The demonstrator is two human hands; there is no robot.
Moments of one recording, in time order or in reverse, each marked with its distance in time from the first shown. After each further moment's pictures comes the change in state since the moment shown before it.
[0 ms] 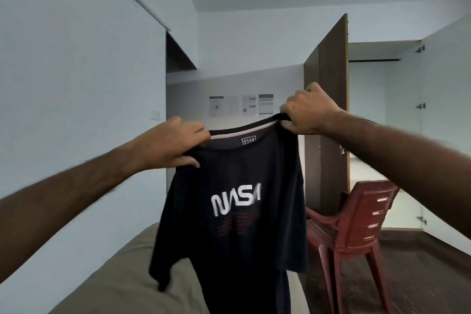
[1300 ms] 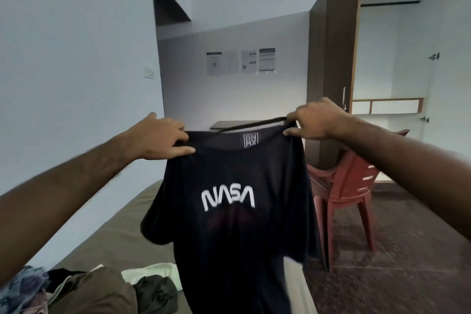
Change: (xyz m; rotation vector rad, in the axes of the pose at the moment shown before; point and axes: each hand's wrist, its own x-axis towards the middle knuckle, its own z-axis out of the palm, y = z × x) left_hand -0.032 0.049 0.072 0.061 -0.535 -0.125; right_hand -0.070 -0.045 0.094 0.271 -0.284 -0.080
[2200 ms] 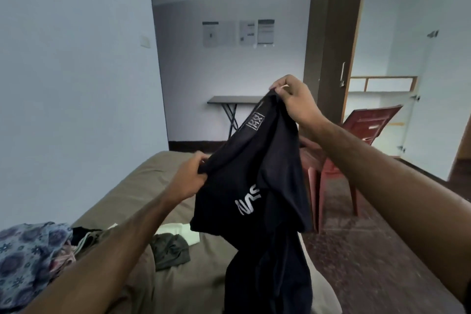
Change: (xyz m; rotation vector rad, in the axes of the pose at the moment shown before) left_hand -0.058 0.160 0.092 -1.484 0.151 -0.557; right_hand -0.012 -0.115 -0.002 1.434 0.420 0.396
